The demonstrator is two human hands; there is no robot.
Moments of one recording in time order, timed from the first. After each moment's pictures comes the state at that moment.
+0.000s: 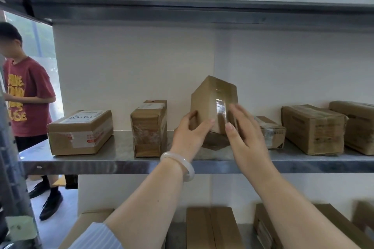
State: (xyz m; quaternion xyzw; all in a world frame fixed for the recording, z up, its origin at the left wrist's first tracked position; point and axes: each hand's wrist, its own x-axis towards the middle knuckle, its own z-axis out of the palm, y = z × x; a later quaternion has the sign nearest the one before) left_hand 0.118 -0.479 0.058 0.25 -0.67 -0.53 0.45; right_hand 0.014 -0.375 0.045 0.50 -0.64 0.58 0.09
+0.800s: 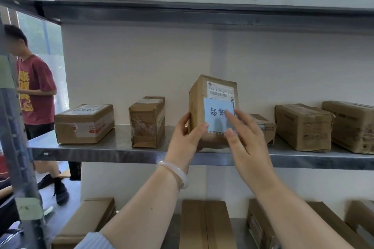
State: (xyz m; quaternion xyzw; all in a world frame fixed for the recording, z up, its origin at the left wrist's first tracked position) left_hand 0.124 -0.443 0.034 0.16 -0.58 -0.64 0.47; right_hand 0.015 -0.333 0.032 0.53 -0.63 0.56 0.09
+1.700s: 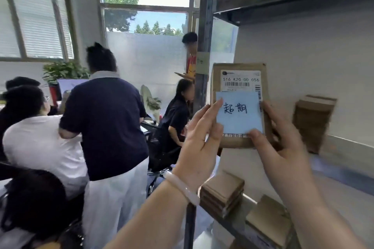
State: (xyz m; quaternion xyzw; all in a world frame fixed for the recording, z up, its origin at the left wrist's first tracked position) left_hand 0.395 -0.403 0.019 0.34 -0.66 -0.16 0.65; right_hand 0.233 -0.406 0.028 0.67 -0.32 0.65 -0.18
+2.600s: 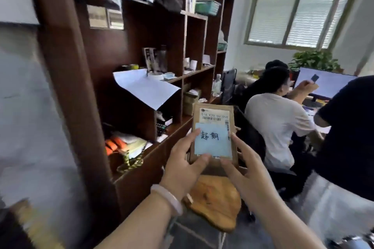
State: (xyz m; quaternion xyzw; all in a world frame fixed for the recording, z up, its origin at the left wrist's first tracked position) left_hand 0.617 -0.113 -0.095 0.75 -0.15 0.11 0.63; right_hand 0.587 -0.286 -0.089 0.84 0.05 0.19 -0.51
